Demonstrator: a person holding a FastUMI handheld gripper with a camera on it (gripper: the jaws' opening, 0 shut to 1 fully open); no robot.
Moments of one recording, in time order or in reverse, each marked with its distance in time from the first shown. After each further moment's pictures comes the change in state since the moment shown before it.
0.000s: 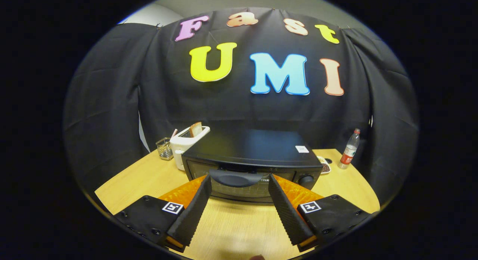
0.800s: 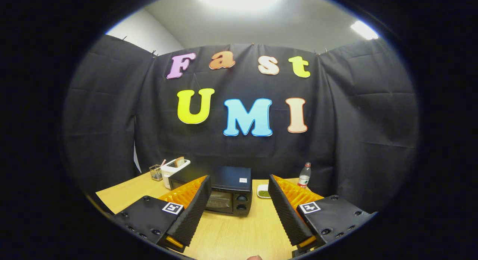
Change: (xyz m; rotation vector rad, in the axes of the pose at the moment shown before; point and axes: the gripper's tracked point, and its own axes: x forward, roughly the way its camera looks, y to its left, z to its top) arm -0.170 -0.121 0.066 0.007 -0.233 -0.104
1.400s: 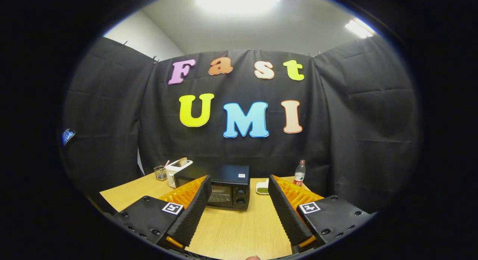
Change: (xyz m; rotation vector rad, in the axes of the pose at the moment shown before) arm -0.040 0.011 -0.015 0.016 -0.003 0.009
